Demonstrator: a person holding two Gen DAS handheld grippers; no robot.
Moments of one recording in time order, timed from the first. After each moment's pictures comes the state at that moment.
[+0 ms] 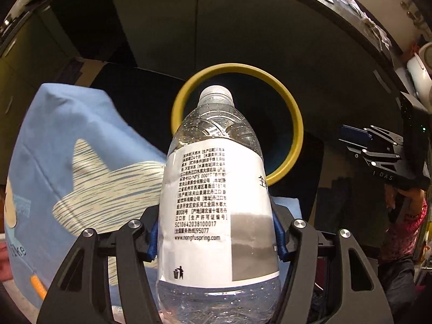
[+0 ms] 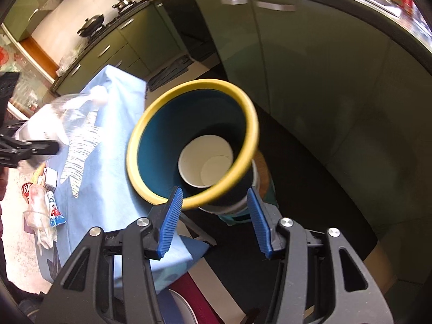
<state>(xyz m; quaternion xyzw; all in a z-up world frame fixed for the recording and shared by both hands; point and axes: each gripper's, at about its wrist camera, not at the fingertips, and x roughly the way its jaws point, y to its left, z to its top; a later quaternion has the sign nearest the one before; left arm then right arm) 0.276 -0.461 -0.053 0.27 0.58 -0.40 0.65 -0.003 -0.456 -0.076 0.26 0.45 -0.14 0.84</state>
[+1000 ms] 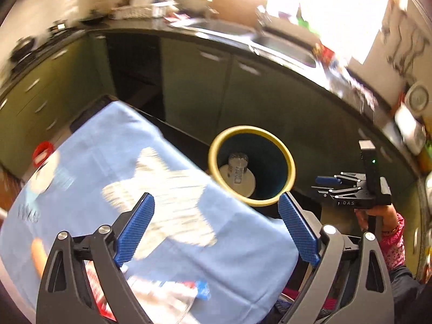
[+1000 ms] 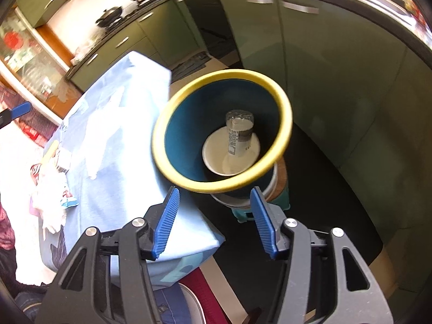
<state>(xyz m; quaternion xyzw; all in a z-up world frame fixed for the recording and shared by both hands) 0.239 -0.289 0.061 0.12 0.44 -0.40 0.80 0.024 -0.400 -0.070 0.22 0.46 -0.08 0.86</state>
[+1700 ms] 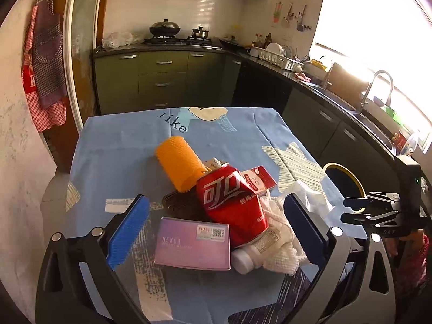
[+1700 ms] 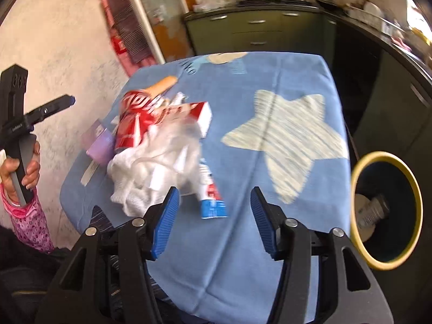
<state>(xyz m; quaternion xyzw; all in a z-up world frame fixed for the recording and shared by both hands) 0.154 0.022 0.003 -0.04 0.36 -0.15 0.92 0.123 -0.143 -0.041 0.02 0.44 0.16 0.88</state>
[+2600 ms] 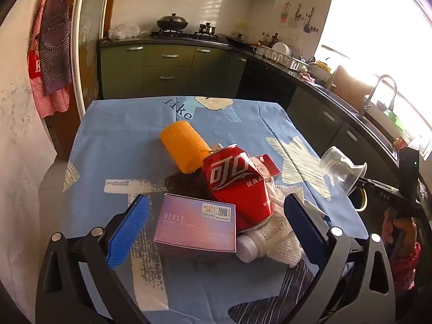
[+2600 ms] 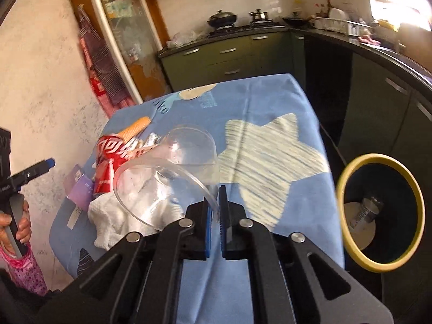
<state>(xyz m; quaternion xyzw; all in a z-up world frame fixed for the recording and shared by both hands) 0.147 0.016 -0.022 -0.06 0.37 -0.14 0.92 0.116 -0.210 -0.035 0.12 0.35 0.04 0.93</state>
